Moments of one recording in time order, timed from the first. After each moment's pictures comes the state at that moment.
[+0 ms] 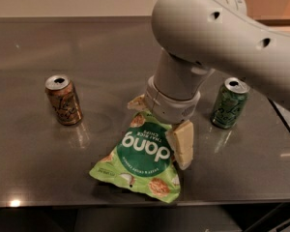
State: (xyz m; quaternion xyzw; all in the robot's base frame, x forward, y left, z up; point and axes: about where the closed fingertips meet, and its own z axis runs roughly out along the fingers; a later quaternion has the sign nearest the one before) arm 0.421 -0.028 0.851 -0.90 0.43 0.03 0.09
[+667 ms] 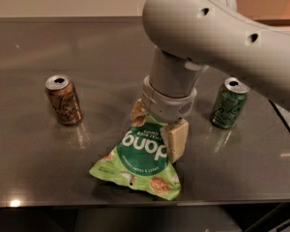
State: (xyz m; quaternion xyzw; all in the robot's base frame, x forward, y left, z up) arm 0.419 -0.028 0.852 -0.90 0.43 0.03 0.07
